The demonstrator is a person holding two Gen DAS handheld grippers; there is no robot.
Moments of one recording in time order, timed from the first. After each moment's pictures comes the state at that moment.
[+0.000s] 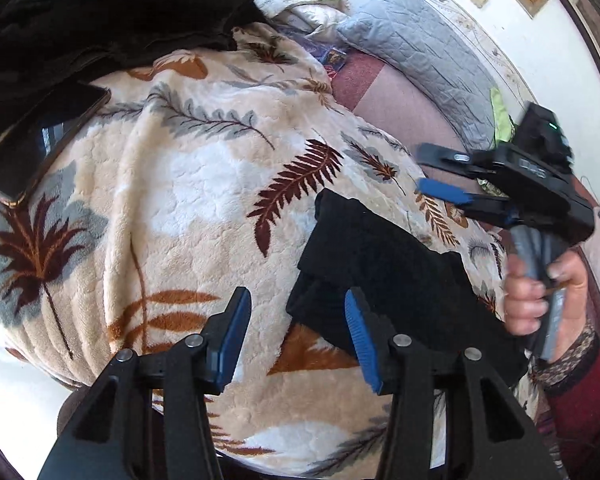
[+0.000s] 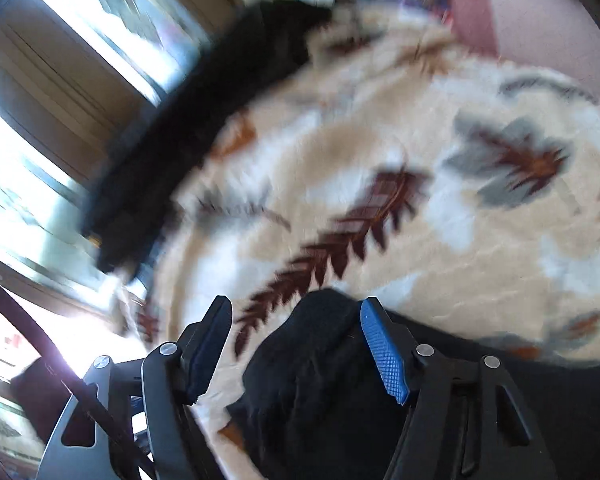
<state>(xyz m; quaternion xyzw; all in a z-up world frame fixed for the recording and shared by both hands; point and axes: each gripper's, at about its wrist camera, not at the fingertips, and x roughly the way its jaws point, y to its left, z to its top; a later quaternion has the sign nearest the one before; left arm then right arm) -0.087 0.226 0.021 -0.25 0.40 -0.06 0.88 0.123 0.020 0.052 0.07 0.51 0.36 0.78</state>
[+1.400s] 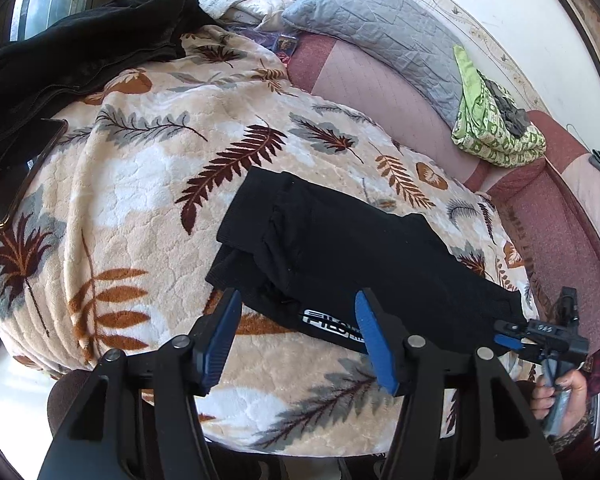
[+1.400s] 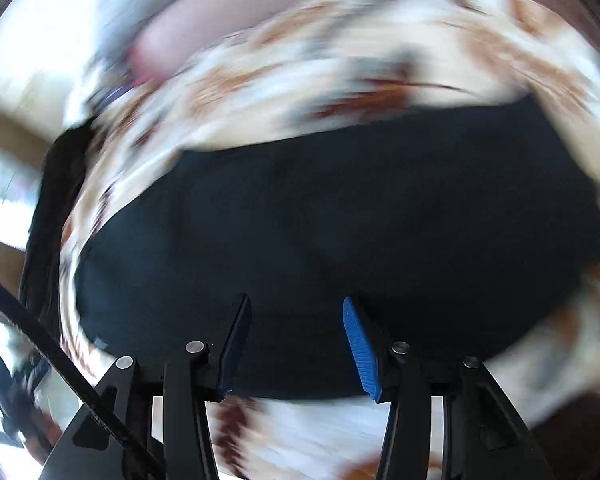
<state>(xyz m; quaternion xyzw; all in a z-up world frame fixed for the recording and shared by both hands) -0.103 0.159 0.050 -0.19 0.42 -0.09 0.88 -0.063 -0.307 -0.004 0.26 0.55 0.00 0.80</state>
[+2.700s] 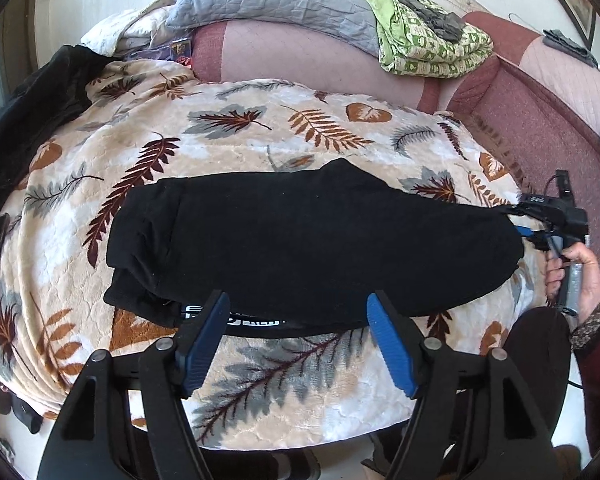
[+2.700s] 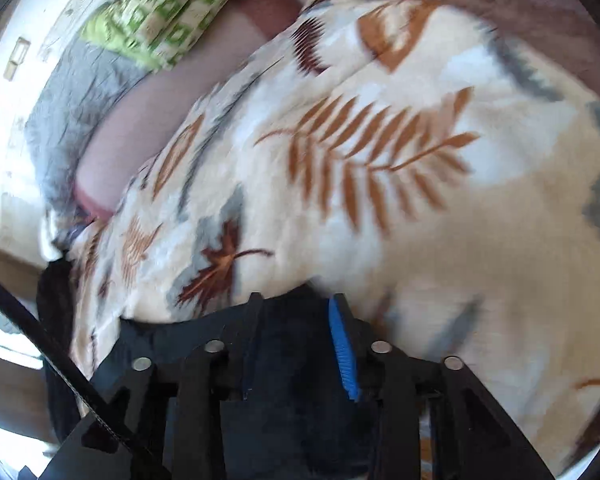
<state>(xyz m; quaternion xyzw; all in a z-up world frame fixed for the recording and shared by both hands) -0.102 0.039 0.069 -0.02 0.45 -0.16 0.88 -0.036 -0.447 0.001 0.34 0.45 -0.11 0.82</state>
